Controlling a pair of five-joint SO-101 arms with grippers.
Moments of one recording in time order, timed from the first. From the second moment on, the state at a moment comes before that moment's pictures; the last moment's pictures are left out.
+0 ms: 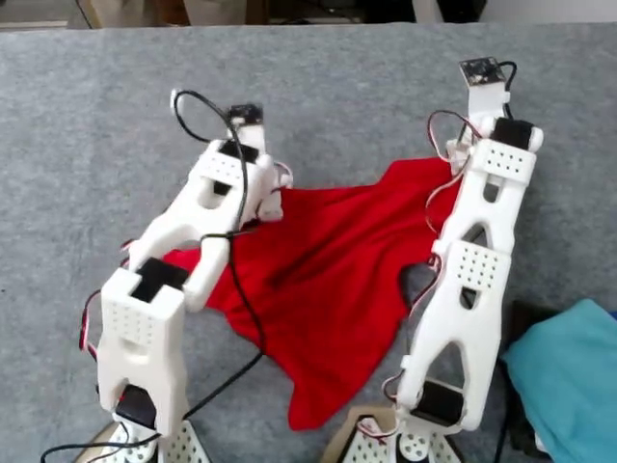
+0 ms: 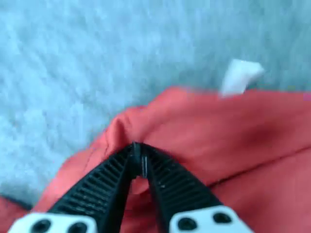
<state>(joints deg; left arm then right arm) 17.6 28.3 -4.3 67.0 14.5 16.3 82.5 -93.0 84.4 20.6</state>
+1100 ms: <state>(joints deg) 8.7 14.2 5.1 52.6 18.1 16.3 82.5 -93.0 84.4 20.8</state>
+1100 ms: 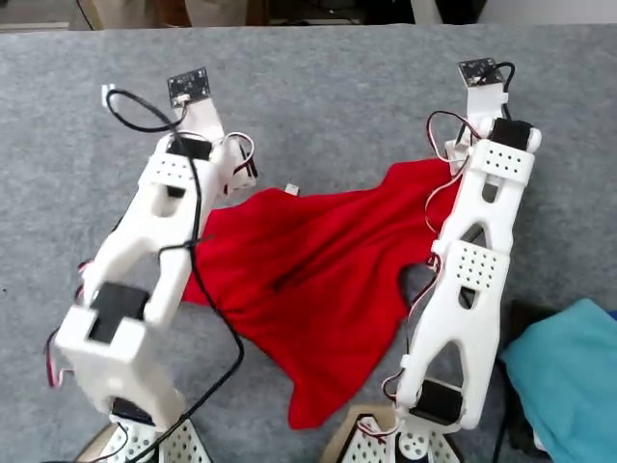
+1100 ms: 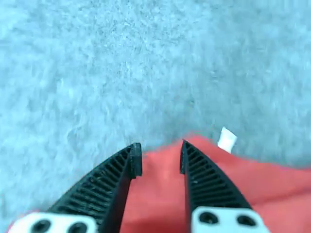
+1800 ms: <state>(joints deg) 12.3 63.9 -64.6 94.2 18.1 16.3 82.5 -93.0 84.4 20.8</state>
